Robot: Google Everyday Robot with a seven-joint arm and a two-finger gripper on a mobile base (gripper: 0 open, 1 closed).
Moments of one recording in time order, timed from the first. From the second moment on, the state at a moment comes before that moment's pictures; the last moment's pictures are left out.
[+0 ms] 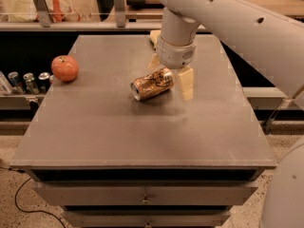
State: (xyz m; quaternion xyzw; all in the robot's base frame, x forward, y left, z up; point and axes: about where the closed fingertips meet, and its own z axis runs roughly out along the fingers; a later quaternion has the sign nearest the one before) arm 0.588 -0.067 0.851 -0.88 0.47 0.00 0.05
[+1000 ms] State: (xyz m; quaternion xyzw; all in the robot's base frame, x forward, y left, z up) arm 0.602 -0.077 0.851 -0.88 0.48 0.00 0.04
